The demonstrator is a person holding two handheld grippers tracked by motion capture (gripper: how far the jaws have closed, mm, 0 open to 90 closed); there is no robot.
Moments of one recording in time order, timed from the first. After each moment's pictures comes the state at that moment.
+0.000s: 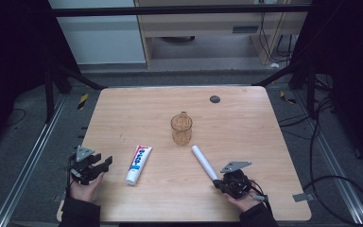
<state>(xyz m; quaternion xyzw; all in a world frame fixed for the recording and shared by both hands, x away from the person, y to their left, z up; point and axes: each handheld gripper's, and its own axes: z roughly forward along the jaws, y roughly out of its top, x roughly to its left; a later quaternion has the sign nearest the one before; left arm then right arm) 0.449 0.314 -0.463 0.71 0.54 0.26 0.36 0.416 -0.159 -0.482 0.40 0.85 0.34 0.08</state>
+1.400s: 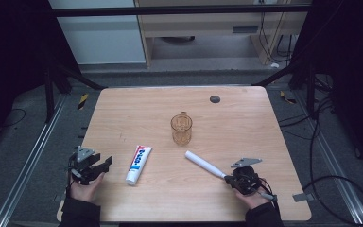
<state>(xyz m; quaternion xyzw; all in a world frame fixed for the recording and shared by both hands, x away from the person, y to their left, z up) 0.449 0.313 -0.464 0.71 0.54 0.26 0.36 0.422 -0.185 -0.481 0.46 0.82 0.31 0.11</state>
